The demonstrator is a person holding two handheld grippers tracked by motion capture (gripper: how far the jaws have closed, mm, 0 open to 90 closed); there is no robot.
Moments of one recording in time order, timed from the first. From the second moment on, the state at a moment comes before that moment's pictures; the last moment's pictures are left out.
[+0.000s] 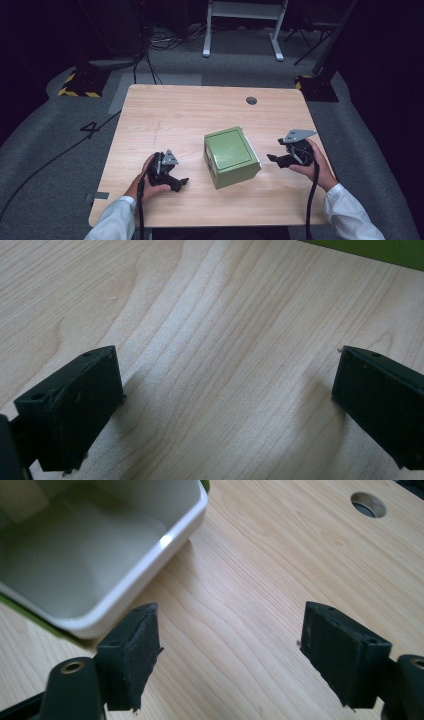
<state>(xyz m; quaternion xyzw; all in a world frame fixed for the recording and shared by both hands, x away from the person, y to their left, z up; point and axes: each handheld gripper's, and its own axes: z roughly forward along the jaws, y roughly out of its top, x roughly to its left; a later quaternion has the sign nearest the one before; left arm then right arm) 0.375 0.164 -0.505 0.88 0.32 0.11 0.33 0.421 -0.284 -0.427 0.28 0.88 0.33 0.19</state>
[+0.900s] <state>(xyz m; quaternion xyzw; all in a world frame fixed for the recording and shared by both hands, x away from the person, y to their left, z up) 0.375 0.164 -0.505 0.88 0.32 0.11 0.33 0.388 -0.342 -0.467 0.31 0.89 0.27 0.21</state>
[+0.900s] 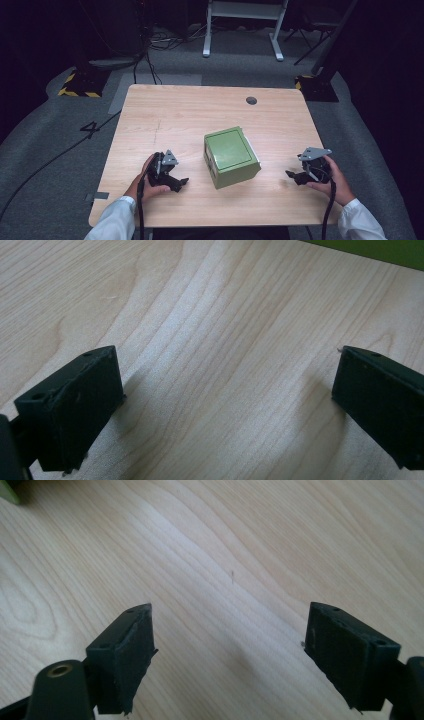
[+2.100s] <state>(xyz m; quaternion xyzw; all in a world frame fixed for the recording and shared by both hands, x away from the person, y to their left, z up) 0.375 0.164 -0.505 0.88 0.32 0.11 0.33 0.358 -0.405 -0.504 0.40 0.82 0.36 0.18</state>
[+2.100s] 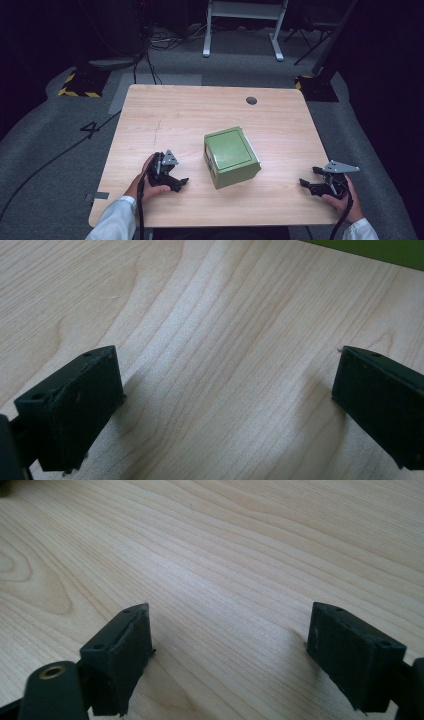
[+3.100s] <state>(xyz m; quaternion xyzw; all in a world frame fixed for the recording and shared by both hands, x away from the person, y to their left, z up) 0.375 0.164 -0.505 0.88 0.32 0.11 0.33 0.358 -0.404 -0.504 0.41 0.82 0.36 0.18</state>
